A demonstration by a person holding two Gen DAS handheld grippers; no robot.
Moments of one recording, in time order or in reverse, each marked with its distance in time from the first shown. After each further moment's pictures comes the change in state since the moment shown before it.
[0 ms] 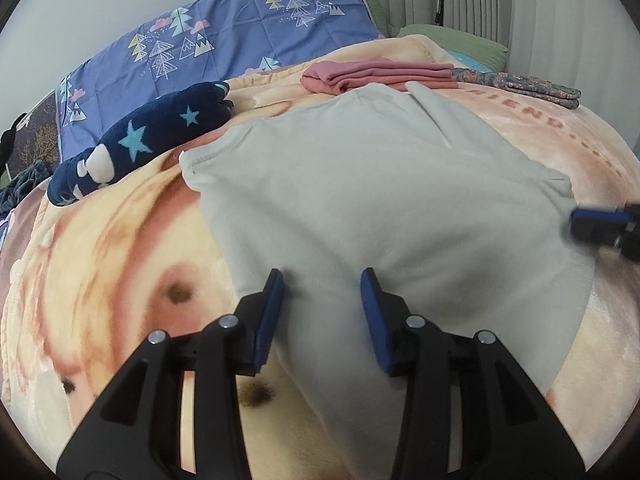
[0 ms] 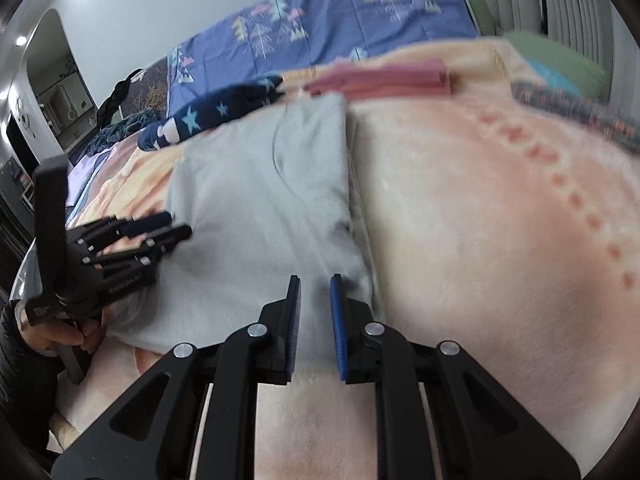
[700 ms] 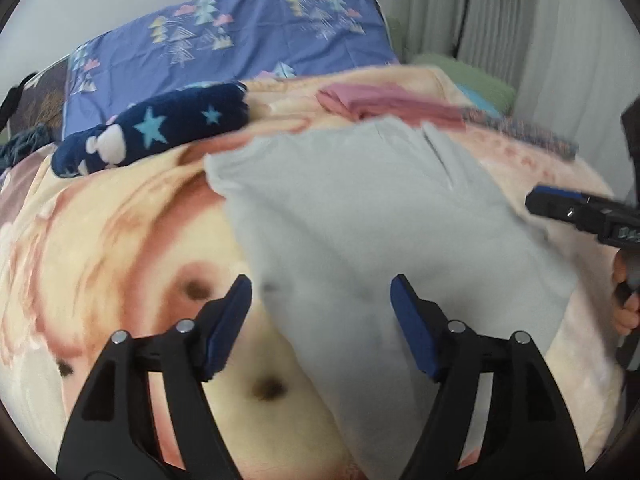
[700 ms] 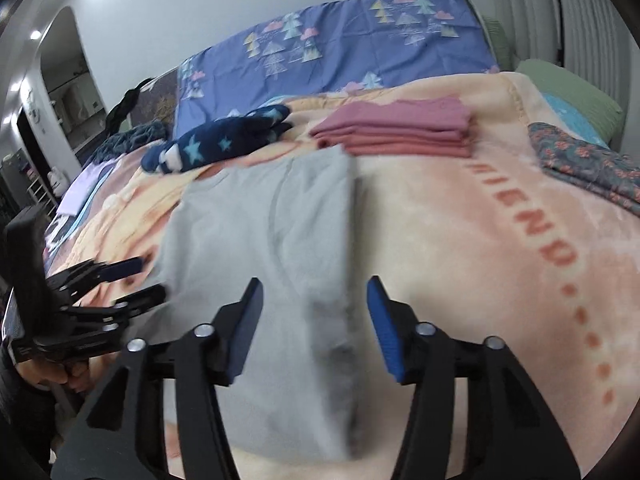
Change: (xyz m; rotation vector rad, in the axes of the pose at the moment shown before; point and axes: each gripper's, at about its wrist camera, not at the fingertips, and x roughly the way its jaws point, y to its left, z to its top) left arm -0.024 0.030 0.009 -0.172 -0.058 -0.066; right arm 0.024 -0.019 0.059 -0.014 -0.029 0.018
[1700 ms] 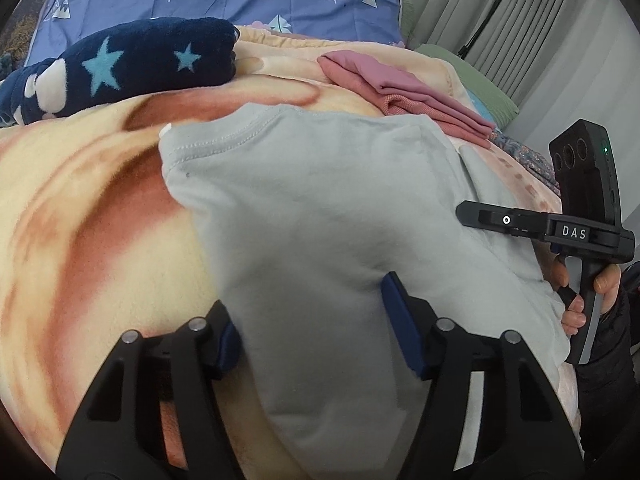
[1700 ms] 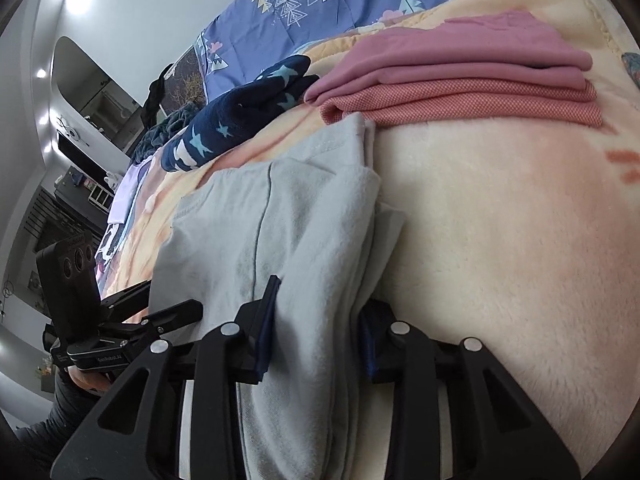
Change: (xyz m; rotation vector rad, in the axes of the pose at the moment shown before) left arm 0.089 0.037 0.034 -0.139 0.158 -0.179; right arm 0.121 -0.040 0.058 0.109 0.234 0.327
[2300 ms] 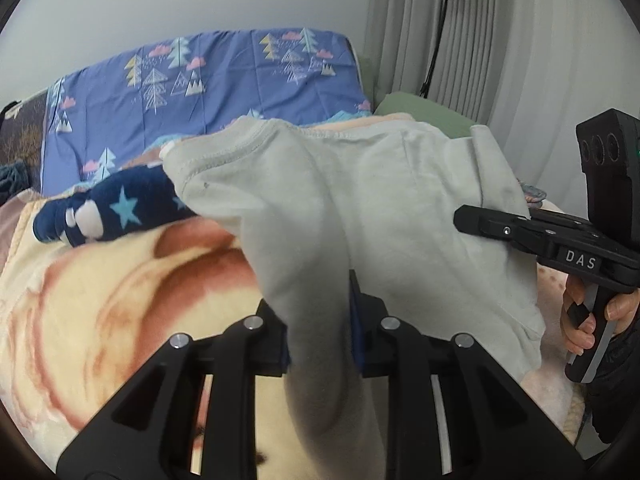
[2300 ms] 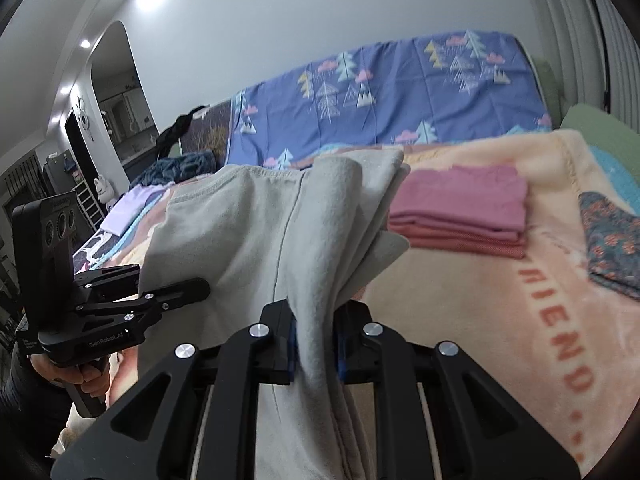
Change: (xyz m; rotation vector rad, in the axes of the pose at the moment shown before) left arm -0.106 -0.082 0.008 0.220 -0.251 0.079; right arm -0.110 0.098 -0.034 -0.254 -0.343 -0.142
